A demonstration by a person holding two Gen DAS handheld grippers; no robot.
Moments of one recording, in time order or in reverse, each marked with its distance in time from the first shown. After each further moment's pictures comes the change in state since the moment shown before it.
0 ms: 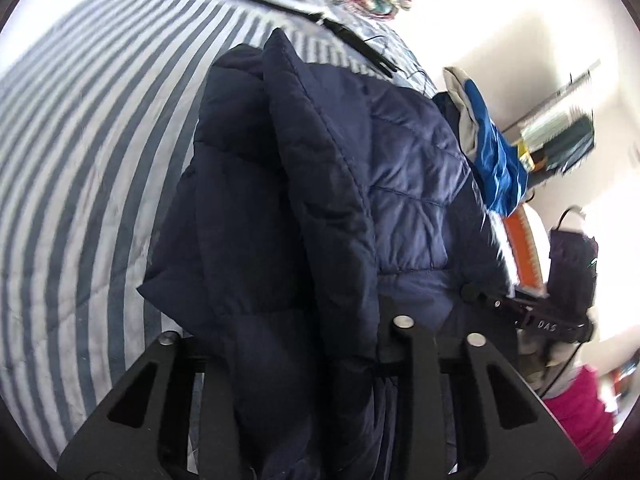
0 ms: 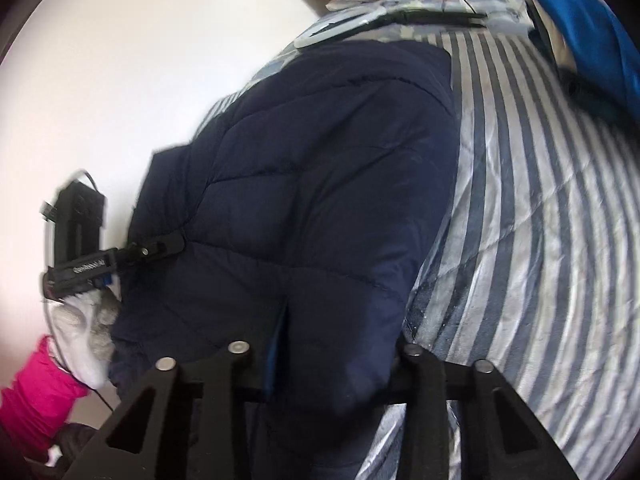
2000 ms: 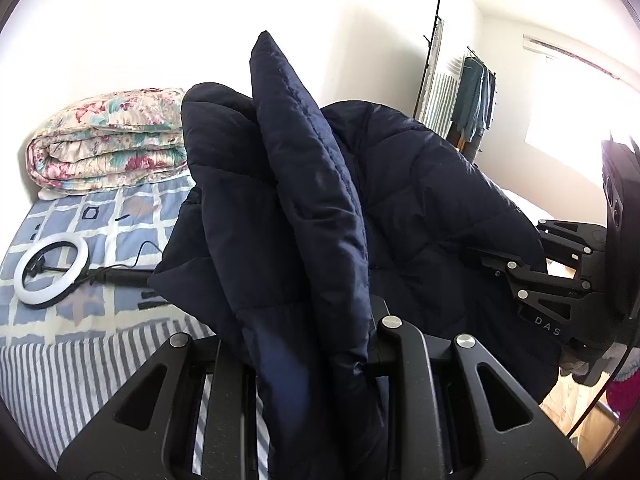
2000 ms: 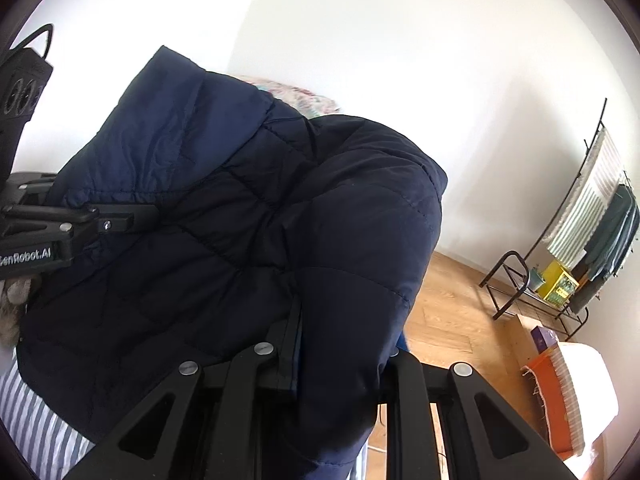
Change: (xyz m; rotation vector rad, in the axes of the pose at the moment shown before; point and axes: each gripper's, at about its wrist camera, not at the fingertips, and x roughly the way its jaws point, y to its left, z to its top) left arm 0.091 -0.384 0.184 0.580 -0.355 -0.118; right arm -0.288 -0.070 0.100 -0.264 -0.417 -0.833
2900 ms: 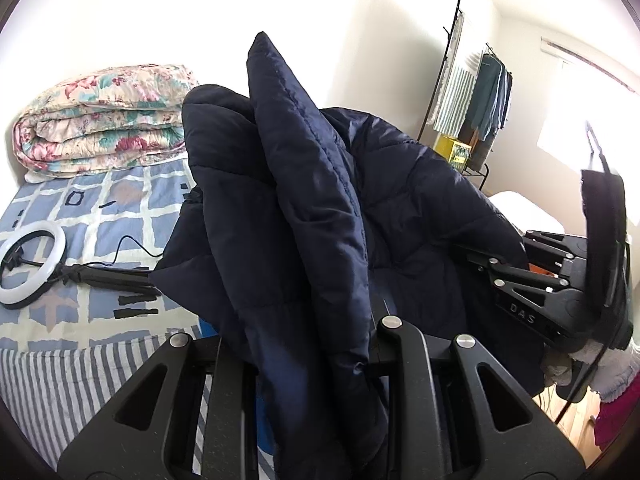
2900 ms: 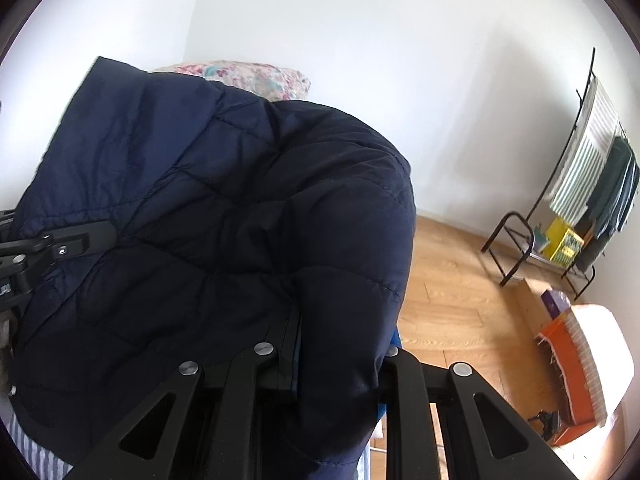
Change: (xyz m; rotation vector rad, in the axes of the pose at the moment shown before) left arm 0.089 0.031 0.007 -0.036 0.051 0.003; right arm 0.111 -0.048 0.009 0.125 0.094 -0.009
